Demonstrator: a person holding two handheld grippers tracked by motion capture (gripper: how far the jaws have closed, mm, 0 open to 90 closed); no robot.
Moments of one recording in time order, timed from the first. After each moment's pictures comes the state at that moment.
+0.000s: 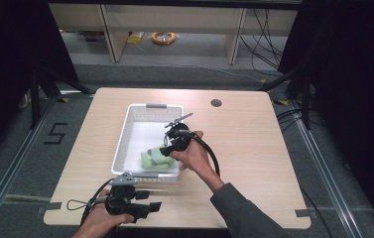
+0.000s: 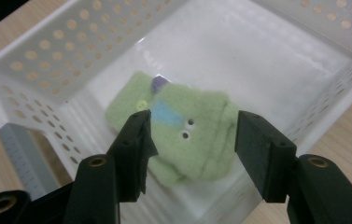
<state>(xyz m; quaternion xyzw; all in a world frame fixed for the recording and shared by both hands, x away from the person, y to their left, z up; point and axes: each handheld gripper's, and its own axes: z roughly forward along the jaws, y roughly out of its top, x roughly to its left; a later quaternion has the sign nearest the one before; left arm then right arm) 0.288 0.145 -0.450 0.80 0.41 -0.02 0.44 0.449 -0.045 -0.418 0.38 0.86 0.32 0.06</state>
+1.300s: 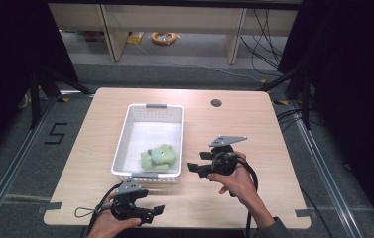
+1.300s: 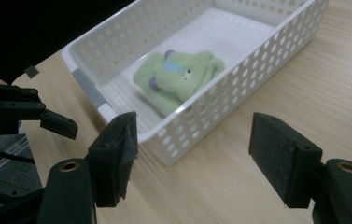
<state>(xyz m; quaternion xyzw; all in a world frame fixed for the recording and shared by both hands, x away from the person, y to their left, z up) 0.287 0.137 -0.484 0.79 0.41 0.03 0.46 0.380 -0.155 -0.417 0.36 0.82 0.44 0.04</state>
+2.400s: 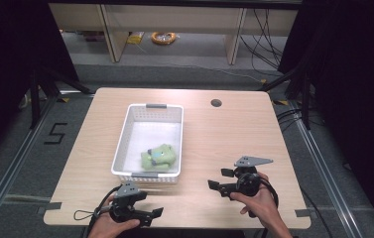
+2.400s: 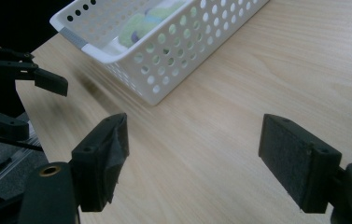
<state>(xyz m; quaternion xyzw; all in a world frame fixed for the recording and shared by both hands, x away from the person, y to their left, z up) 0.283 0.141 -0.492 0.79 0.41 0.03 0.45 0.340 -0.215 -0.453 0.41 0.79 0.46 0.02</state>
